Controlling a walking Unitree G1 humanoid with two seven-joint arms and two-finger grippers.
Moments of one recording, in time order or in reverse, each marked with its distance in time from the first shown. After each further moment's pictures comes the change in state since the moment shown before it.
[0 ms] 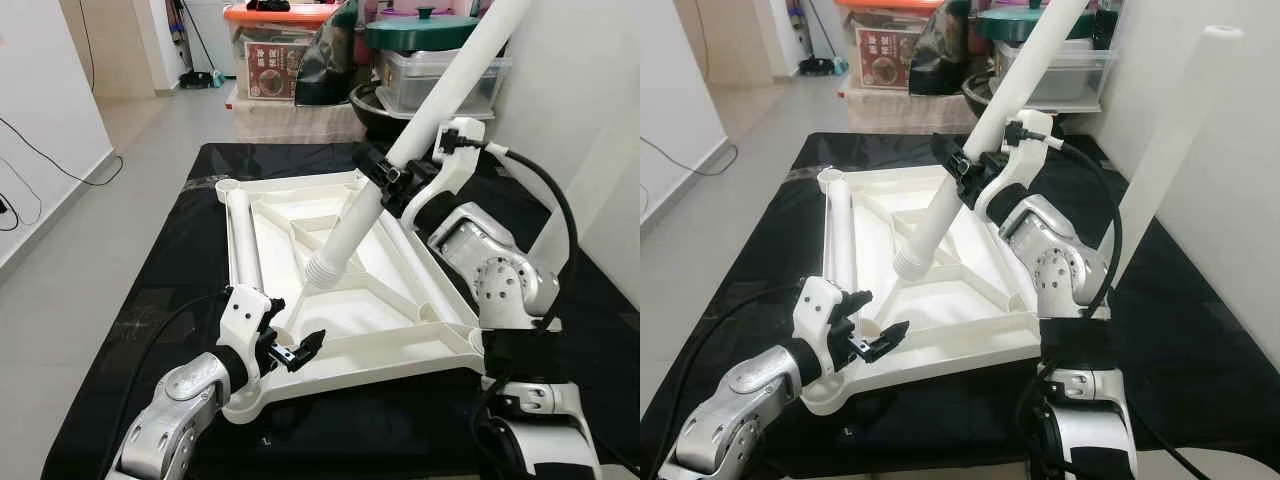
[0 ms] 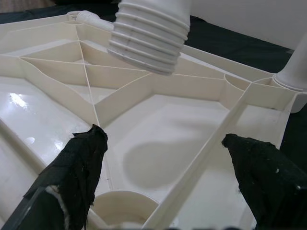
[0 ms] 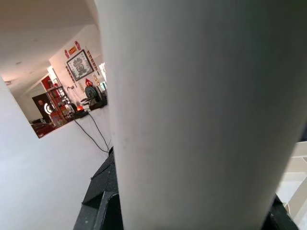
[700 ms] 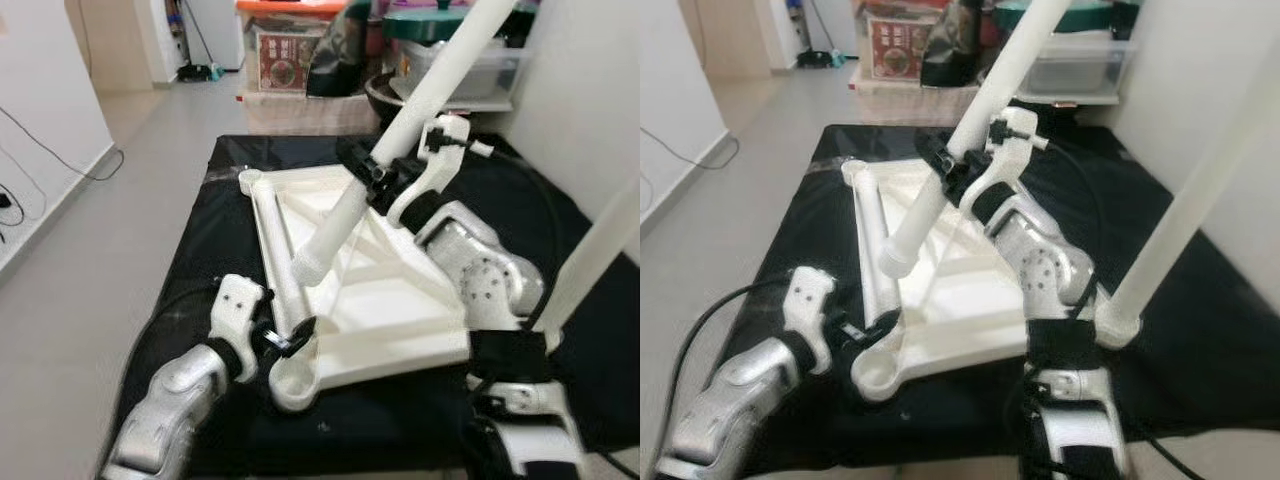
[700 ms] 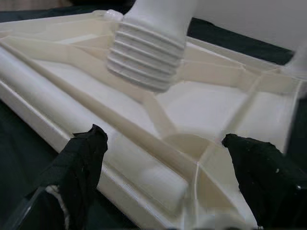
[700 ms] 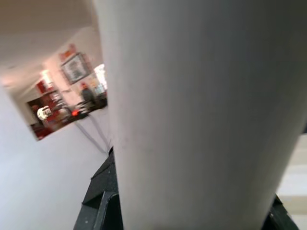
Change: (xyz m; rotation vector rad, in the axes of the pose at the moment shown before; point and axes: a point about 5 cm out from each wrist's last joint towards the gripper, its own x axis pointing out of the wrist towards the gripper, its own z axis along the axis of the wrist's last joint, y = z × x) left arm 0.001 -0.003 -0.006 -0.051 -0.003 0.023; right arm -0.007 -0.004 -0.010 0.008 0.012 -0.040
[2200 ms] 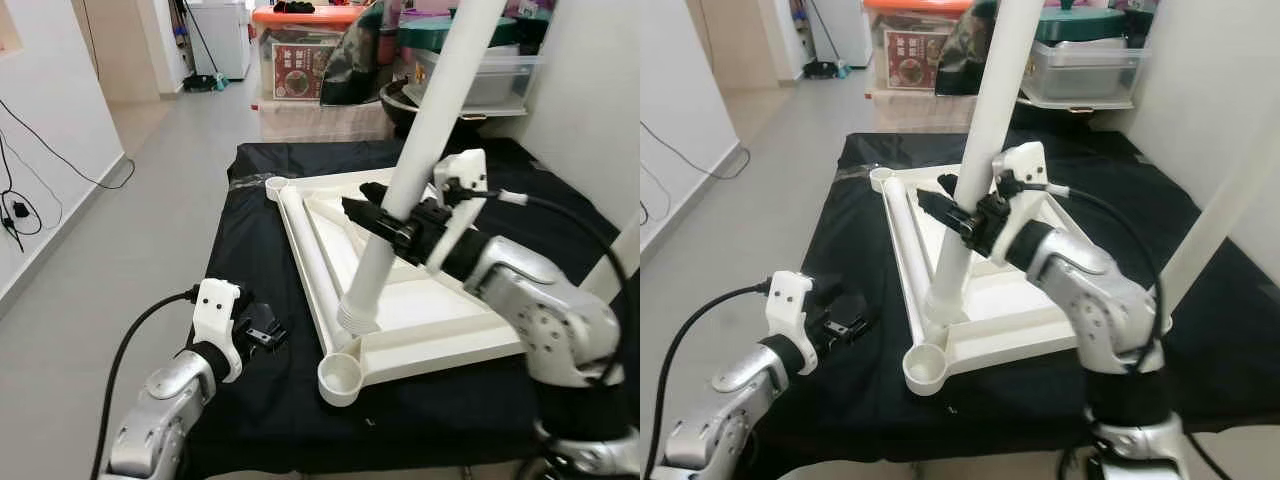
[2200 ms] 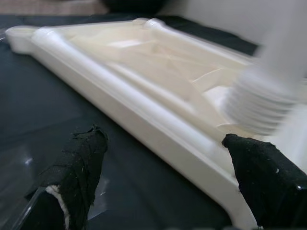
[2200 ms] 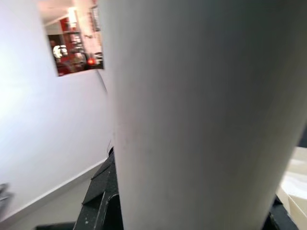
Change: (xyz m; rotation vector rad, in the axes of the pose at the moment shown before) left arm -0.010 0.024 0.010 -0.020 -0.049 0.042; right arm -0.028 0.015 0.005 -0.274 0.131 0.171
